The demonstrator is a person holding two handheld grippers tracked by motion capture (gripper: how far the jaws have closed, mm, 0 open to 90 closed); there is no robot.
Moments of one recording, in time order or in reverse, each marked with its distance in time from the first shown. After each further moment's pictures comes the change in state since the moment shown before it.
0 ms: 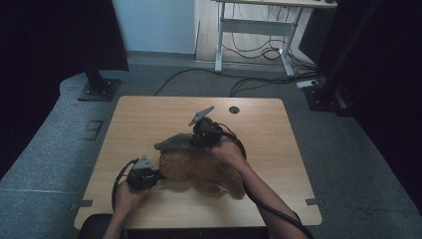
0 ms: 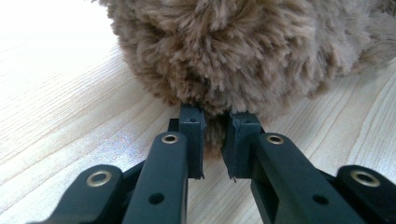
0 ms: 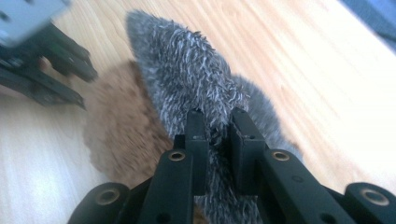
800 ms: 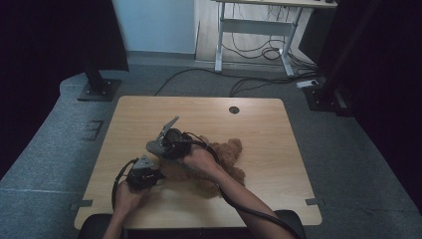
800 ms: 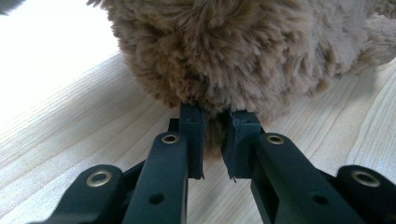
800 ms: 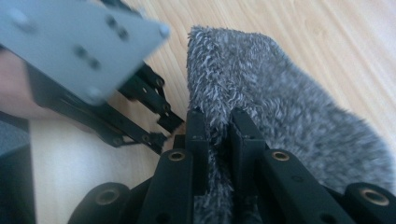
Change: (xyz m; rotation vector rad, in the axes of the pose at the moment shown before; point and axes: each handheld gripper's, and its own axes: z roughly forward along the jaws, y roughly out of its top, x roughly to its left) left arm 0.001 0.001 -0.001 -0.004 -0.002 0.000; right arm 0.055 0.032 0.062 0.077 0.136 -0.092
